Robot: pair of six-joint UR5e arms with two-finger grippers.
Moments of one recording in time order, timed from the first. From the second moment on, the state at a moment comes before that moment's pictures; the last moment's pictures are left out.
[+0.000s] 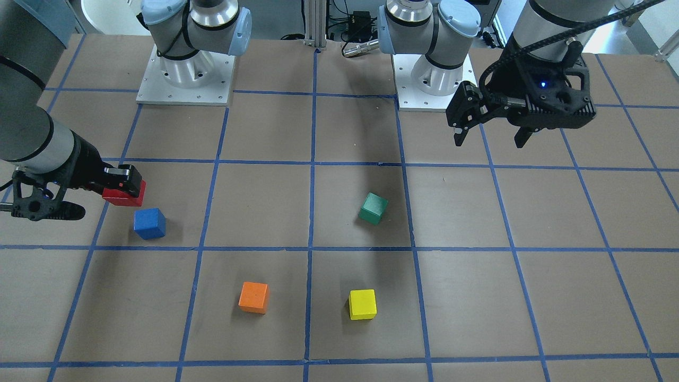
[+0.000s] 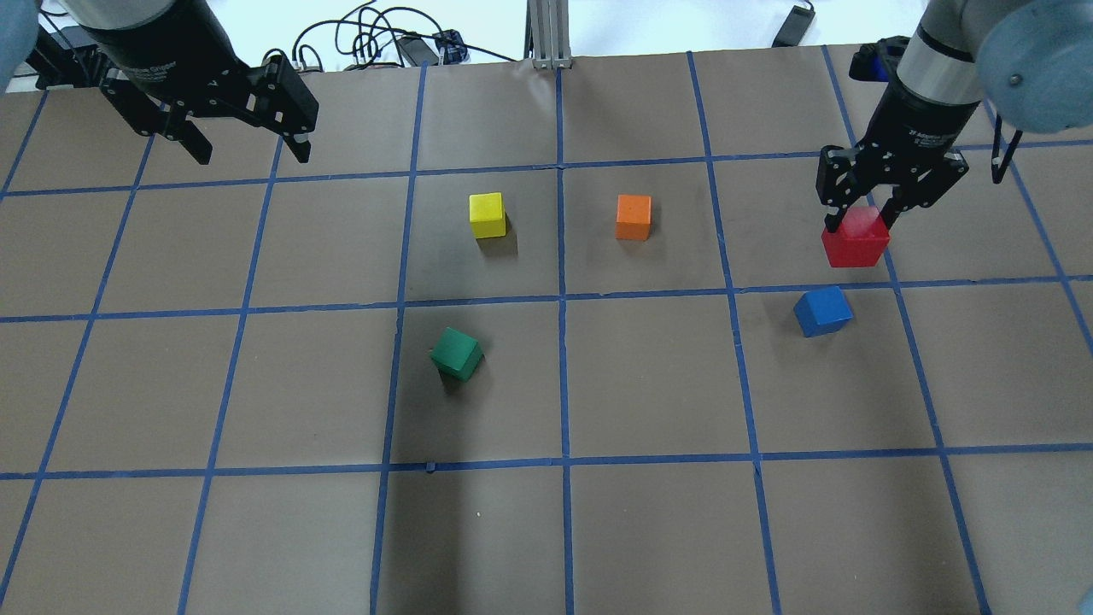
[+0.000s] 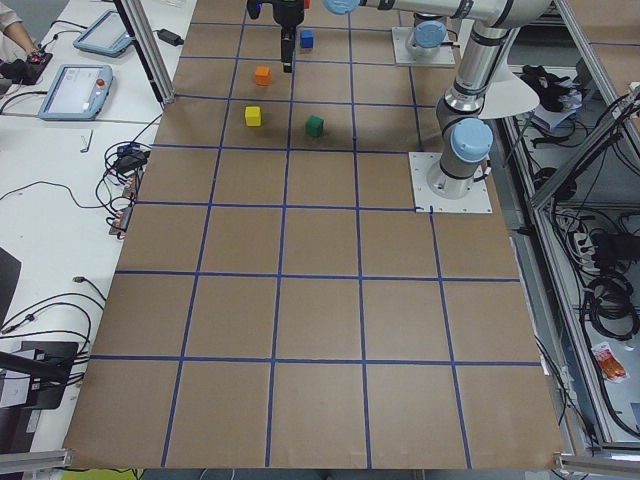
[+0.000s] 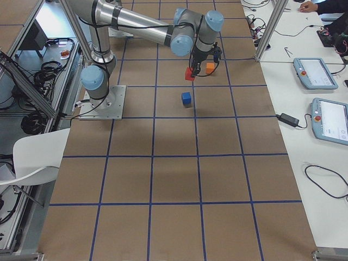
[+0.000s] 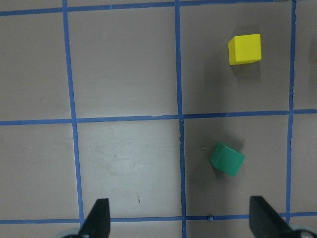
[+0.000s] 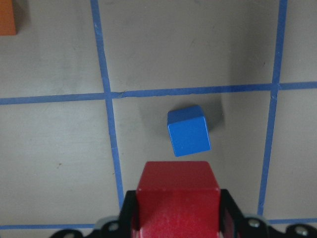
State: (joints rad) left arm -1.54 -1.62 -1.42 -1.63 1.59 0.06; right arm 1.37 -1.38 1.63 -1.65 -1.56 -0.16
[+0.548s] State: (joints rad) left arm -1.54 -1.60 -1.45 -1.63 1.59 0.06; right arm 1.35 -1.38 1.80 -1.86 -1.58 -0.27
